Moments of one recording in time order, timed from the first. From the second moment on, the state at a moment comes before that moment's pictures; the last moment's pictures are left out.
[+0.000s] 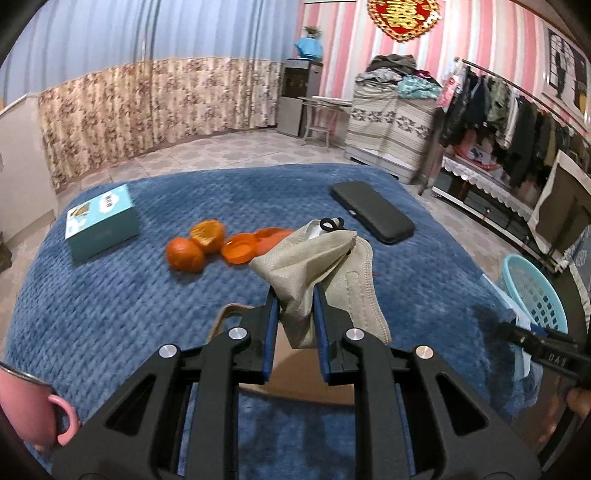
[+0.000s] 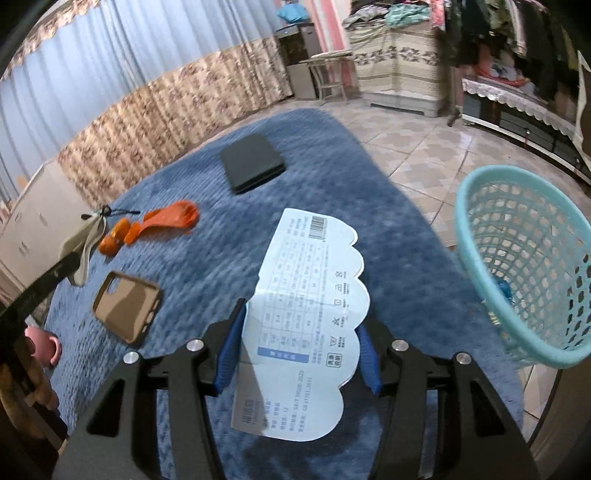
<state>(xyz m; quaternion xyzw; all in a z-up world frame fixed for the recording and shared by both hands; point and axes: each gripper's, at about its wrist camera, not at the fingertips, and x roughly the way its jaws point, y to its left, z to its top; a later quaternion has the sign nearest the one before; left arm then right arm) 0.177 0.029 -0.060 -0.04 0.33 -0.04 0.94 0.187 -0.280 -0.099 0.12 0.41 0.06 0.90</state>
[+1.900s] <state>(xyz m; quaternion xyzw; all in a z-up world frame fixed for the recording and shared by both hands) 0.217 -0.295 -0.052 0.07 0.28 -0.29 0.91 0.158 -0.514 -0.083 0.17 0.29 -0.20 0.92</state>
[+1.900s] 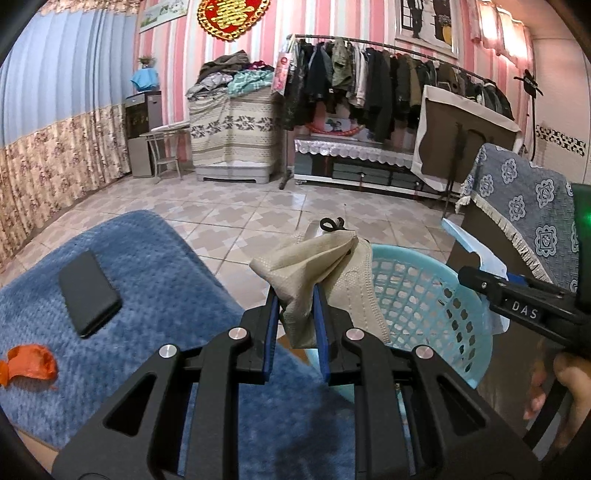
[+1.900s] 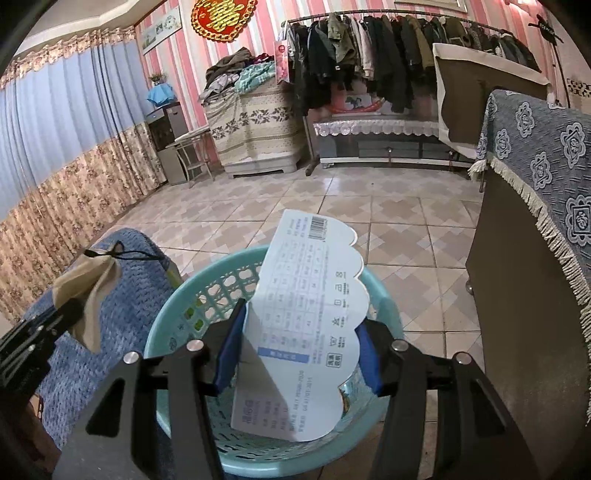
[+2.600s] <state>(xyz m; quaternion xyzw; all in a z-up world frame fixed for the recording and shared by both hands) 0.222 -0.383 -0.083 0.10 0.30 -0.35 0.88 0.148 -0.546 -0.095 0.20 0.29 -0.23 0.91</state>
